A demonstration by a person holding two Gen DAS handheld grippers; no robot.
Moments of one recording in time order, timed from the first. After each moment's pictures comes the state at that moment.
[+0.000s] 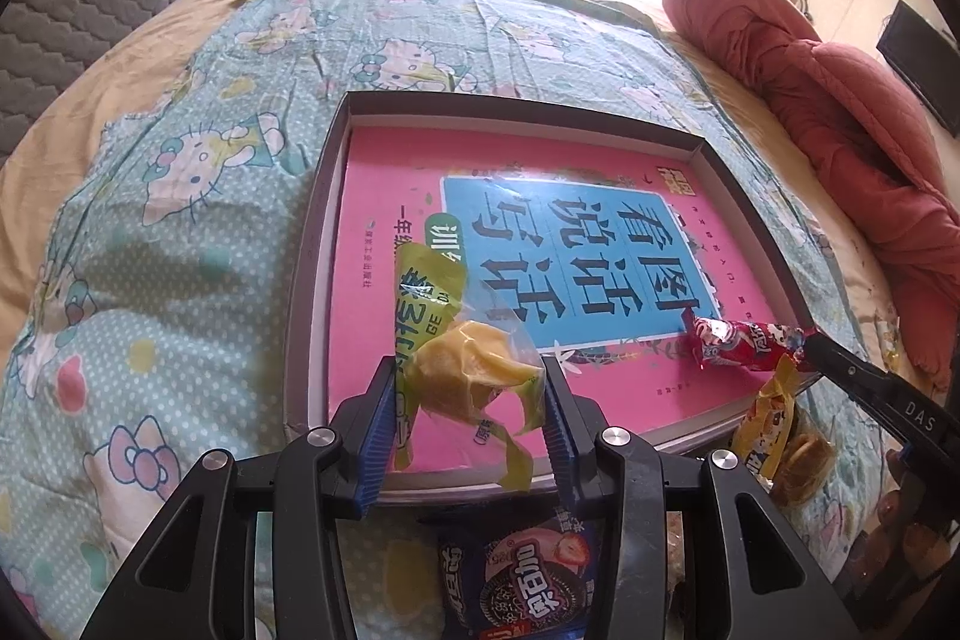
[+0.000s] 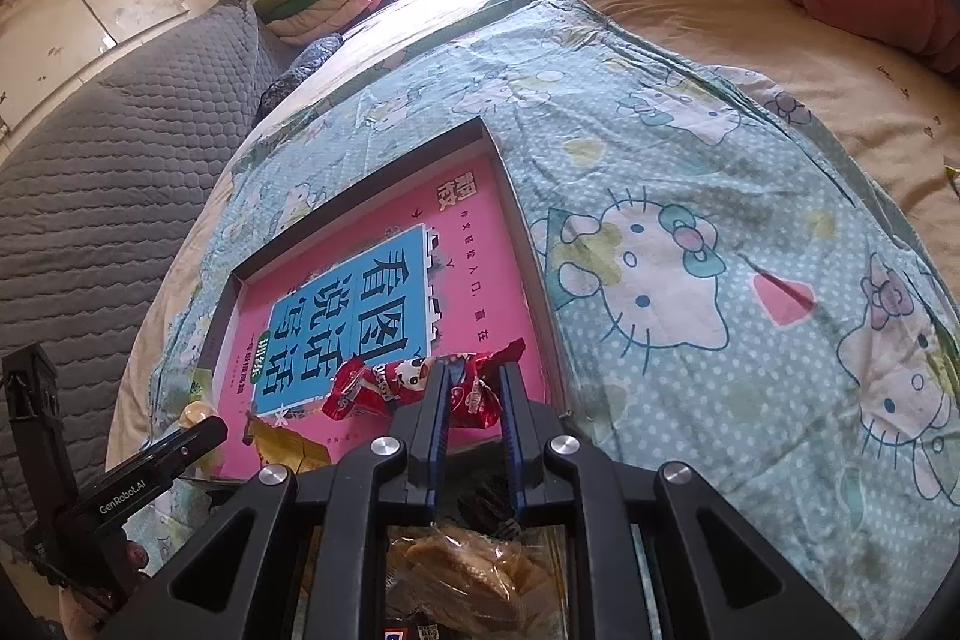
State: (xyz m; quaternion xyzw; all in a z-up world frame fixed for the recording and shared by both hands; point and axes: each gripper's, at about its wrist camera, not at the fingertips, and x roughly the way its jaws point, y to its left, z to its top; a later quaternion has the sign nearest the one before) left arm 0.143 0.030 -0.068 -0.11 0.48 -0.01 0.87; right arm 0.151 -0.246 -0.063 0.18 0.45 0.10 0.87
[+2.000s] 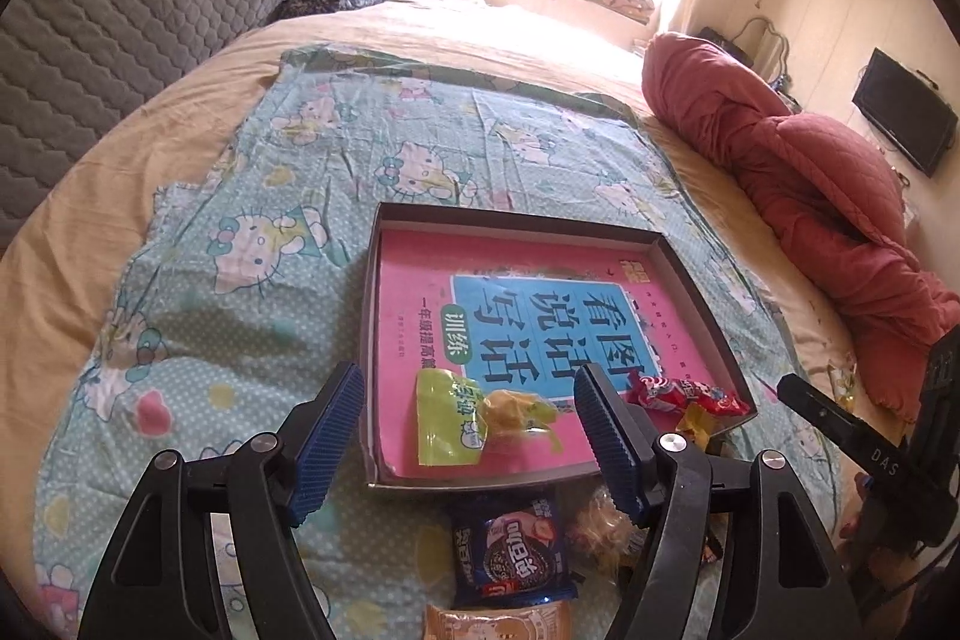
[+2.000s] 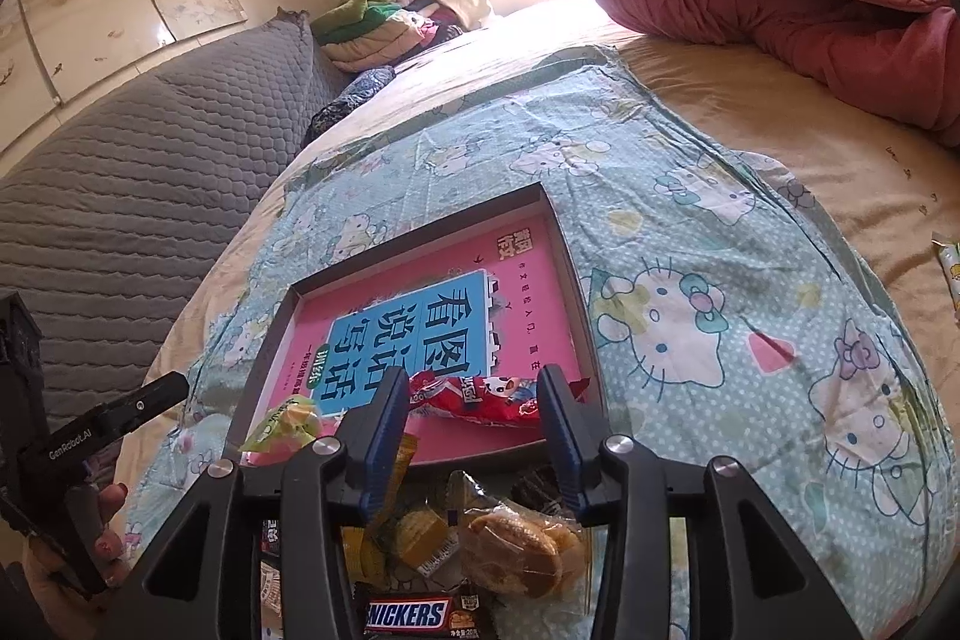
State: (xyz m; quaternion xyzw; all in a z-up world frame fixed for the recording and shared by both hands) left arm 0.103 0.057 0.001 -0.13 0.40 -0.02 0.91; right arm 0.120 -0.238 -0.018 0.15 0.39 0.14 0.90
